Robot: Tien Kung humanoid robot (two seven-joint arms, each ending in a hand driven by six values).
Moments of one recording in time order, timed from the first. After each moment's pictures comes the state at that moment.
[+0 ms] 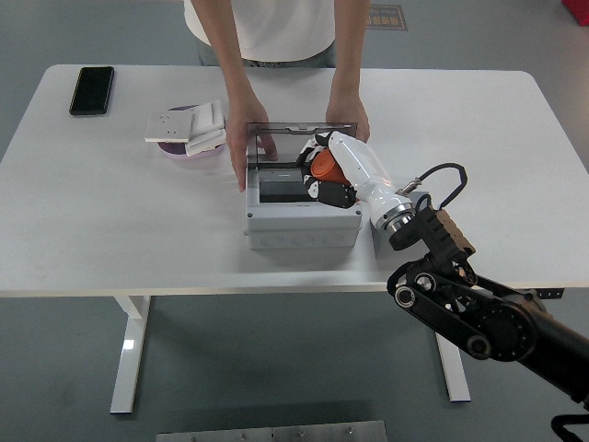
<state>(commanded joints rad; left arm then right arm) -0.11 0.49 -0.62 -0.43 0.32 0.11 0.21 0.57 -0.23 0.66 1.32 -1.78 -0.40 -0.12</state>
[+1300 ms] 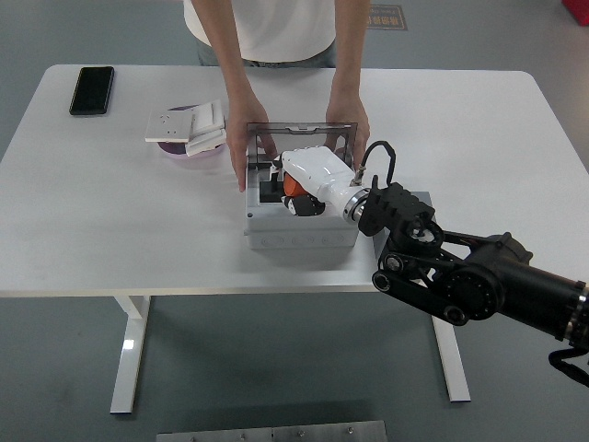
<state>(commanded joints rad) -0.11 0.49 -0.65 -0.43 0.36 0.11 0.23 0.86 -0.20 0.34 1.11 -1.74 -0.29 -0.17</state>
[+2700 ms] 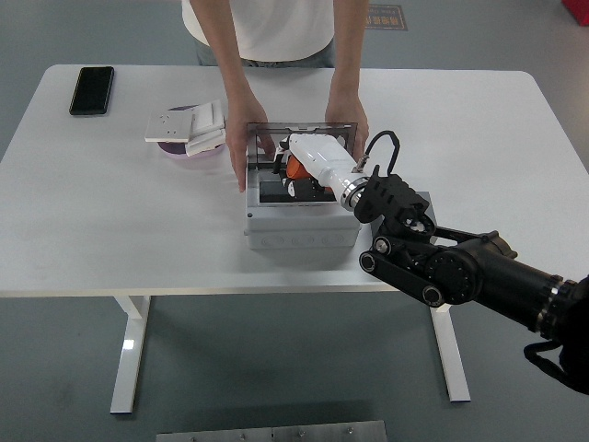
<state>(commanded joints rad) -0.12 0.50 -0.65 -0.43 0.38 0.10 0.24 0.87 -0.12 0.38 0.93 -1.63 -0.34 -0.11</state>
